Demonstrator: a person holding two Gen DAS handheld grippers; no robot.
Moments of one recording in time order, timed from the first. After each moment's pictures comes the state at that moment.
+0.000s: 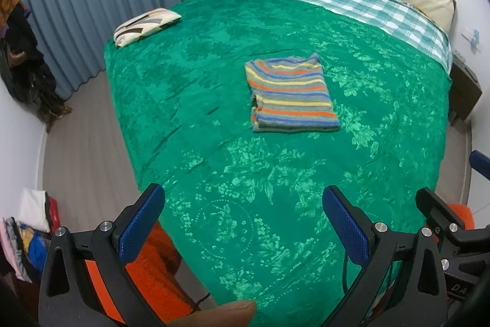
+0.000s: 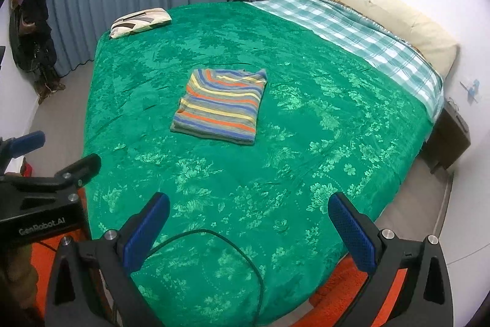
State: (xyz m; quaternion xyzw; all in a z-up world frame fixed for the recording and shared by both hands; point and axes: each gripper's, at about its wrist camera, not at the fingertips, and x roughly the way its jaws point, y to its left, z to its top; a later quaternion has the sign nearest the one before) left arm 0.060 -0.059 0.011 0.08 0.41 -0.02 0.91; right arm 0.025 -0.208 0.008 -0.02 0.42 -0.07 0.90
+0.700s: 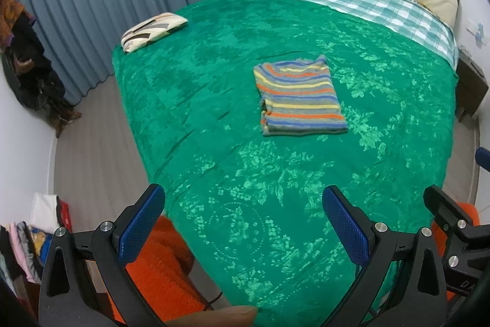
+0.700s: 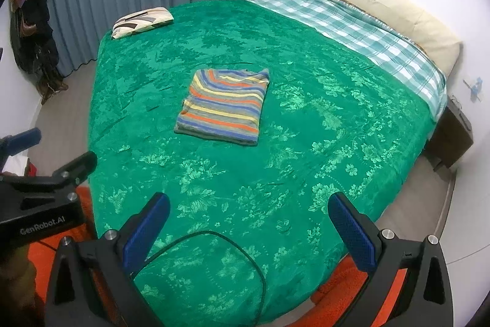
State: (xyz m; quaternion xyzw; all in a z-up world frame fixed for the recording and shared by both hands) left arm 0.061 -0.058 0.023 0.10 0.41 0.00 0.91; right arm 0.028 -0.211 0.016 -0.01 0.43 -0.06 0.90
